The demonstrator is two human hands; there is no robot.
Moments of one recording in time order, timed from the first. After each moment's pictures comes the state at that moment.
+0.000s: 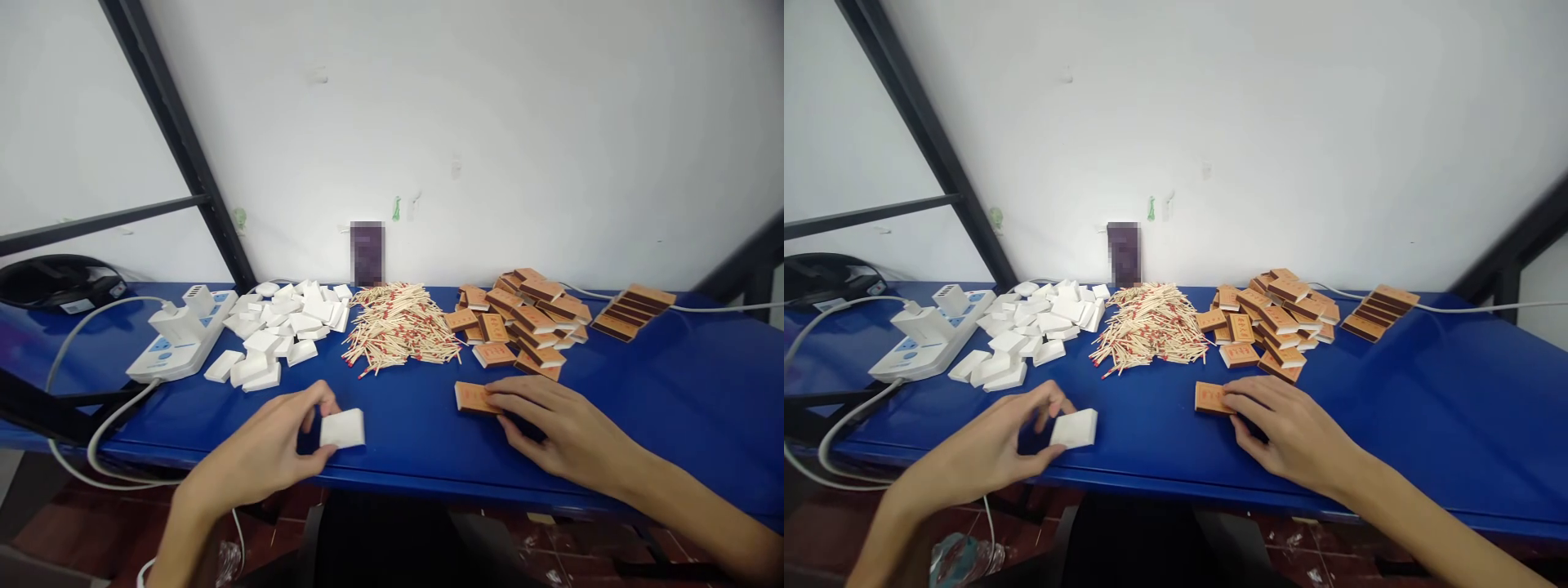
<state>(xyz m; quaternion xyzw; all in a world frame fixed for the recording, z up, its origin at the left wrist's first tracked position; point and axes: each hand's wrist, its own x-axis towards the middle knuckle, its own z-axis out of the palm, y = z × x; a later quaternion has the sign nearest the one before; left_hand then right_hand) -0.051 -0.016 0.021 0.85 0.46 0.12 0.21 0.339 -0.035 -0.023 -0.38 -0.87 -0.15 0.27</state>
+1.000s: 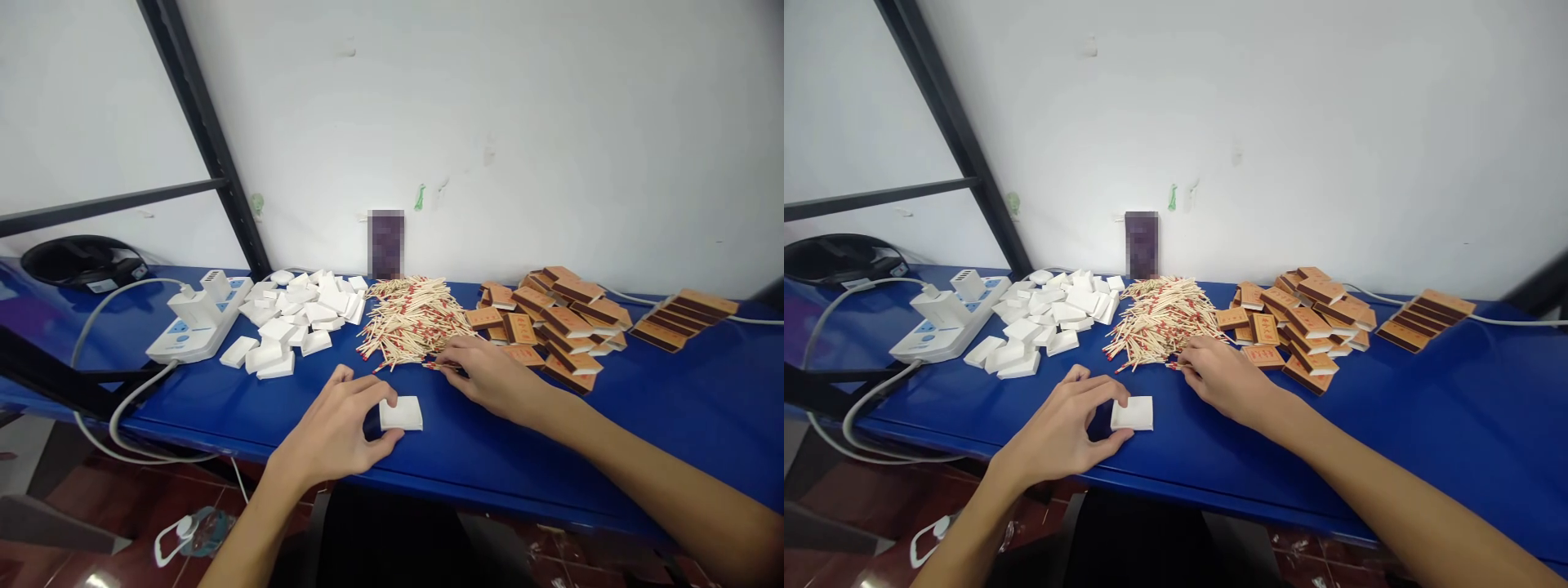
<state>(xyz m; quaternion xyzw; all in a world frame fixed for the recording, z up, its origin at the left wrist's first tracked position) 0.004 -0.006 -0.001 0.89 0.39 0.20 0.12 0.264 0.044 -0.009 -0.45 -0.88 0.01 0.15</state>
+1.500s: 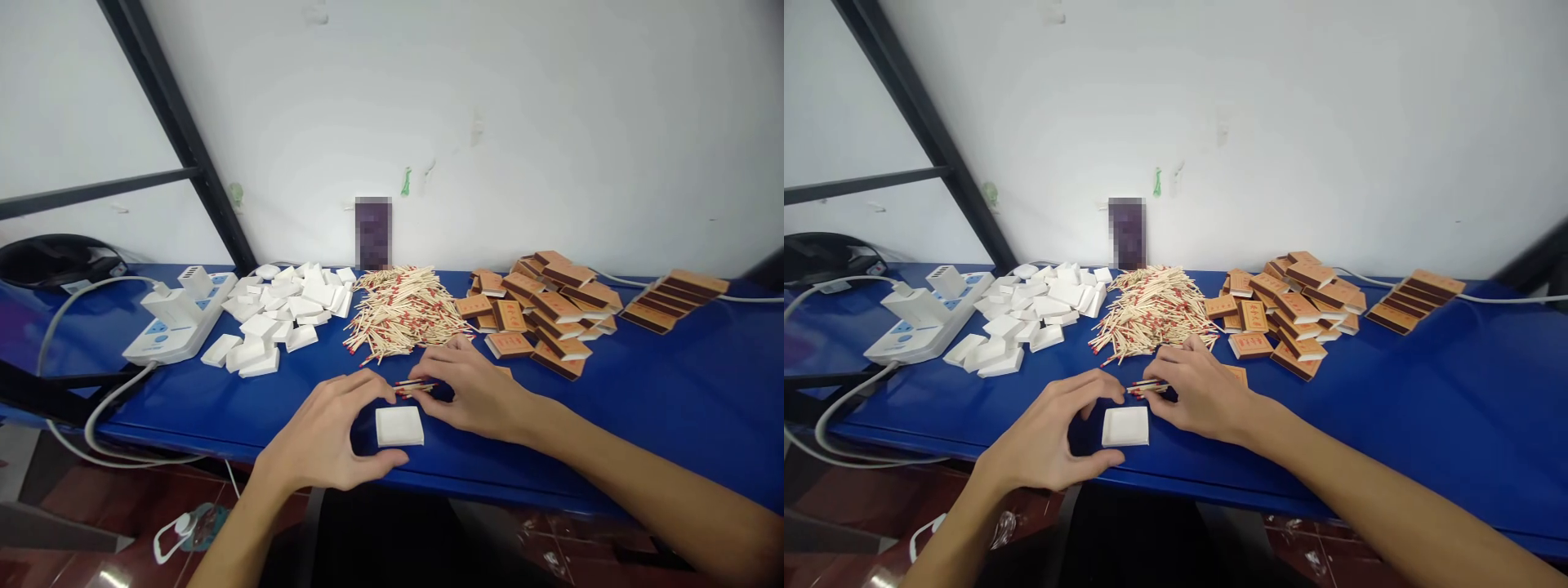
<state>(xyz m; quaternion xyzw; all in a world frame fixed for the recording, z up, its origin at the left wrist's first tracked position) 0.008 -0.009 0.000 0.89 0.35 0.21 0.19 0.249 0.016 -0.009 -0.36 -0.90 0.06 0.26</state>
